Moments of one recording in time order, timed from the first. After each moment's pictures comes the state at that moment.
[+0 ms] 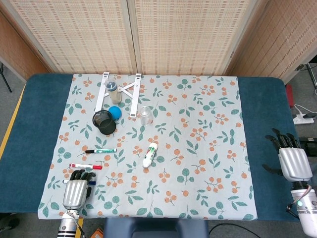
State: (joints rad) left arm -0.10 -1.79 0.01 -1.35 1.45 1.46 0.47; right arm 0.18 -1.10 0.10 -1.60 -1.37 1.33 -0.08
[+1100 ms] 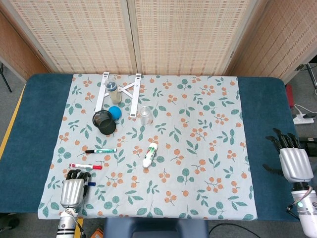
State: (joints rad) left arm -0.10 -1.85 -0.02 -1.19 1.43 1.46 0.43; right arm 0.17 -1.10 0.10 -1.61 -1.38 1.36 -0.09
